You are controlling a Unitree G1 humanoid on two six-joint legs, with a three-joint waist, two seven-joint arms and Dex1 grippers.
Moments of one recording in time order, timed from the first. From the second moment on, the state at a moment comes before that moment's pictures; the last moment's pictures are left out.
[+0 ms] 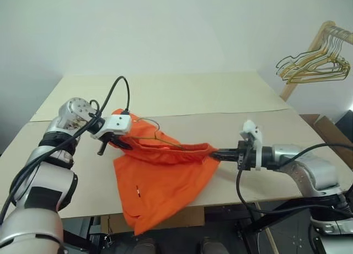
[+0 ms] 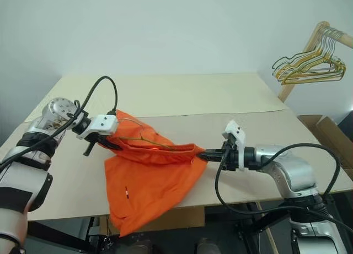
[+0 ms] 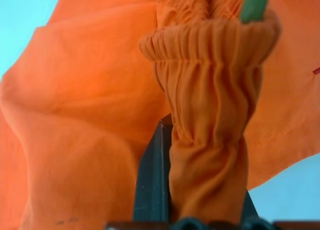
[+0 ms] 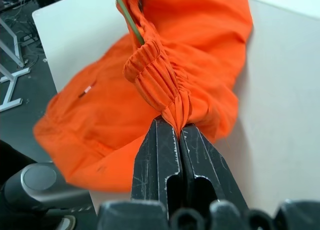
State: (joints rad) left arm -1.05 0.71 -0.44 1.01 0.08 -0.32 -1.59; right arm -0.39 -0.70 0.02 -0.20 0.59 0.80 1.05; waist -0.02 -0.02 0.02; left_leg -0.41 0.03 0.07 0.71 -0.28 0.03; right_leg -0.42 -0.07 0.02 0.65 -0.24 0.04
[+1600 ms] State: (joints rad) left arm -1.05 0.66 -0.34 0.98 0.11 -0.24 -1.61; right arm -0.98 -0.41 0.46 0.01 0.35 0.88 0.92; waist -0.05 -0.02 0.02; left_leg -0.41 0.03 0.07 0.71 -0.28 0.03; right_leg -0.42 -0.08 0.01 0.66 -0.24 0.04
